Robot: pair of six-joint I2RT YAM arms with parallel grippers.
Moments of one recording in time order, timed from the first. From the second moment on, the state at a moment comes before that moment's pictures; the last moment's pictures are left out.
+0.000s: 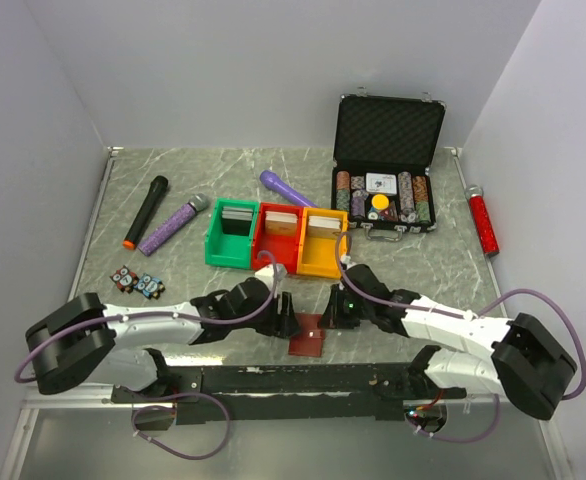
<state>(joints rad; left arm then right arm) -1.05 1.32 0.49 0.14 0.04 -0.79 0.80 1.12 0.42 -0.17 -0.17 0.84</state>
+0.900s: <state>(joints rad) -0.91 0.72 0.15 0.40 0.05 -0.84 0.77 0.95 0.53 -0.15 -0.38 0.76</state>
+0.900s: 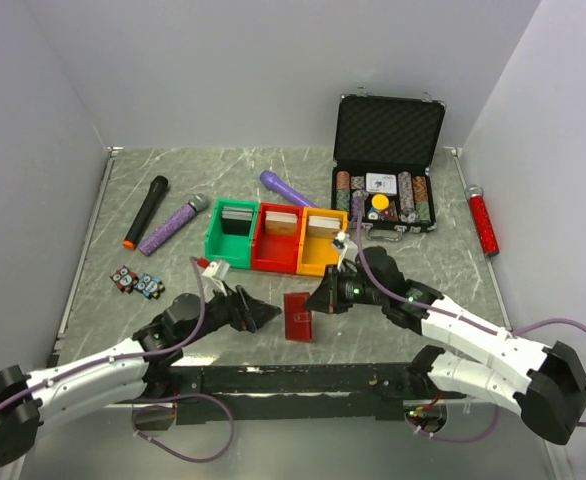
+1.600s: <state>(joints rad) -0.82 0.58 0.08 0.79 0.24 -0.89 0.76 0.96 0.73 -0.13 -0.65 0.72</state>
